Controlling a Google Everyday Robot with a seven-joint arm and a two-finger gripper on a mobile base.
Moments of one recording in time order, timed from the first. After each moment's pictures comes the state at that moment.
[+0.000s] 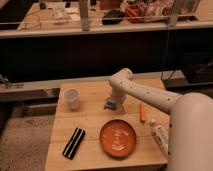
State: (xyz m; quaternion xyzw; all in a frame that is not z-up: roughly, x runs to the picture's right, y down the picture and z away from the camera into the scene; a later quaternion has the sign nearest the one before) arm 0.072 0.103 0.921 -0.26 -0.17 -0.44 0.84
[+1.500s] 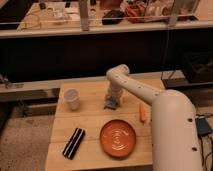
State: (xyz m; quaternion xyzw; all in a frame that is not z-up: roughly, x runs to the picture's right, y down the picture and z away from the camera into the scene) arm 0.063 0.087 0.959 -0.26 -0.19 -0.47 0.82
